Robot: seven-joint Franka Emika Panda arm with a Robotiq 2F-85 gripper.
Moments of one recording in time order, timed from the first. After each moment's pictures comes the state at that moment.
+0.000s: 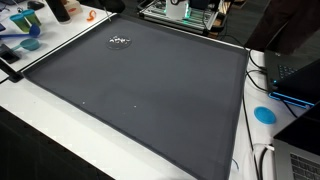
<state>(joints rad) -0.17 -0.02 -0.15 -2.24 -0.06 2.14 -0.38</state>
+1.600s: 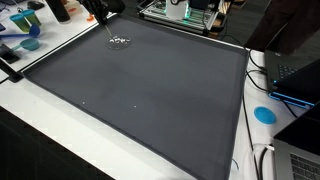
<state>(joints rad) -0.20 0.17 -0.16 -2.23 -0.05 2.29 -0.38</state>
